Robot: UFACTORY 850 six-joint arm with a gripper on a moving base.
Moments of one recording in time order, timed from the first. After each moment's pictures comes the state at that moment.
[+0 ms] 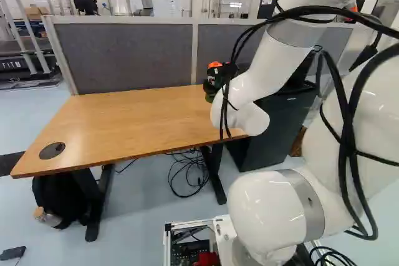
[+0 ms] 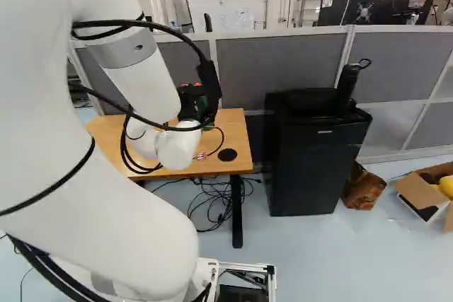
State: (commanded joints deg) arm -0.4 6.3 -13.5 -6.9 64.4 0.0
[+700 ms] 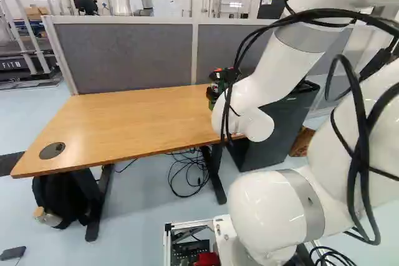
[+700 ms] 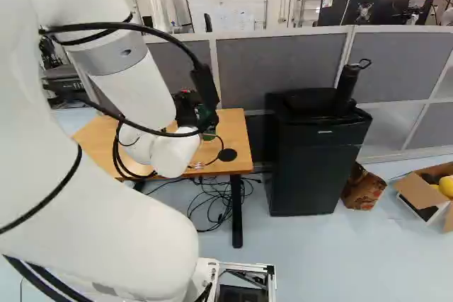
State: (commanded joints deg) arm -0.2 11.2 -9.2 -3.4 57.2 0.0
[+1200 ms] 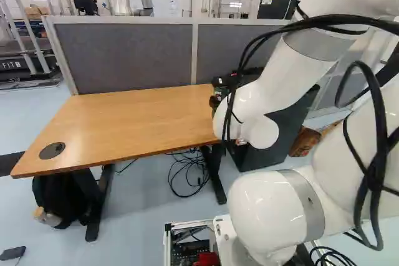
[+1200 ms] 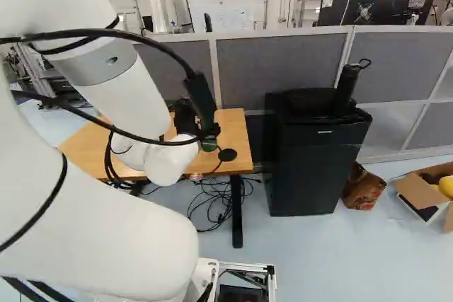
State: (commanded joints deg) arm 0.0 14.9 -5.9 -0.8 51.6 0.0
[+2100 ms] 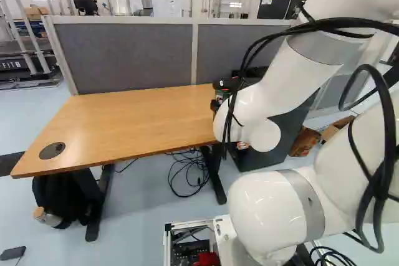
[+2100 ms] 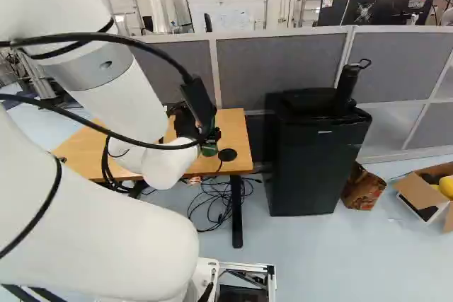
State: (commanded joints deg) arm 0.0 16.0 -5.0 0.0 50.0 0.0
